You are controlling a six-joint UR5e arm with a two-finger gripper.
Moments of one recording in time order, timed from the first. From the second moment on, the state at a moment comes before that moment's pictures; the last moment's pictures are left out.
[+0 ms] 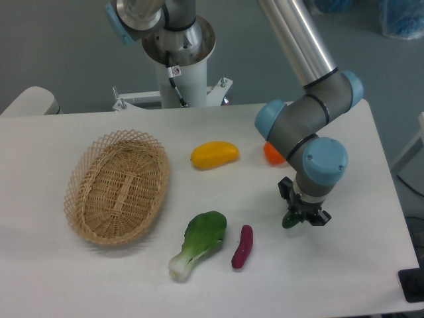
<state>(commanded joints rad) 2.63 -2.18 -1.41 -1.18 1.66 1.48</state>
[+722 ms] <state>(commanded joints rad) 2.55 -2.22 -1.25 -1.29 1.54 1.47</state>
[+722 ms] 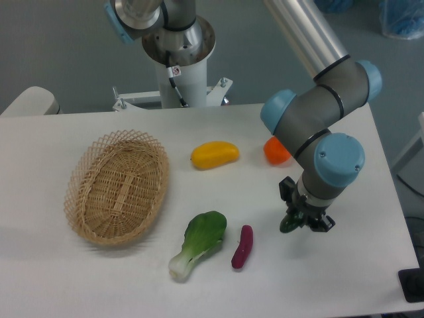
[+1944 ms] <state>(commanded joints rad) 2.53 -2.23 -1.25 -1.28 1.61 1.55</state>
